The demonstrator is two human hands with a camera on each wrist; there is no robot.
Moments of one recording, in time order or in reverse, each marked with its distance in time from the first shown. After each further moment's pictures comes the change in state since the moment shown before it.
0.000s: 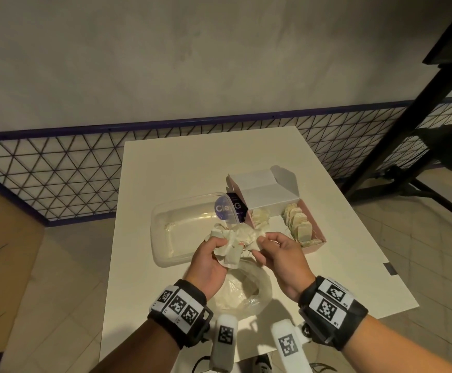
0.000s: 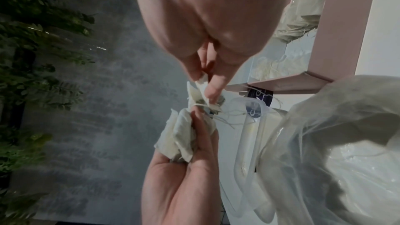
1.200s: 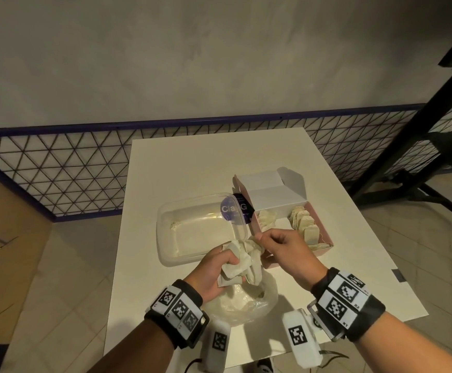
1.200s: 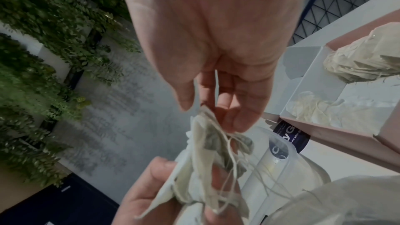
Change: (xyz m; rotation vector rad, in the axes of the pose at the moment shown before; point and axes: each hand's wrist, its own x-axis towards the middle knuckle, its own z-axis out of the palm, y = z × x) left_hand -0.001 0.004 -0.016 0.340 -0.114 -0.157; right_hand 0.008 -0.018 0.001 -0.576 -0.192 -0.139
